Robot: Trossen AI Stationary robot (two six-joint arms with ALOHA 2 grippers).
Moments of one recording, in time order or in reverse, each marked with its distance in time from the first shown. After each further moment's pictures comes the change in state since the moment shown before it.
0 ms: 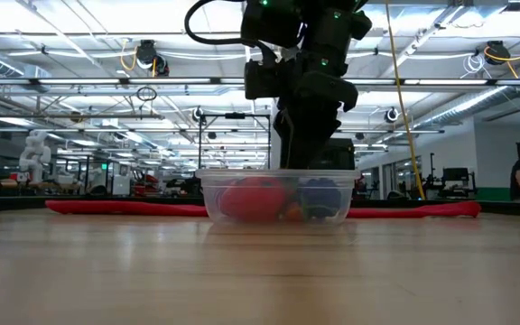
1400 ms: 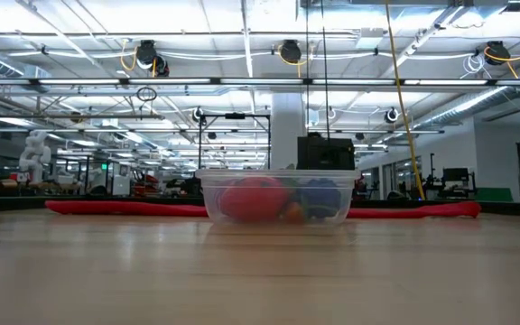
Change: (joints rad) left arm -0.134 0.095 0.000 0.023 0.000 0.071; right arm 0.302 -0.357 0.001 0.103 -0.077 0.090
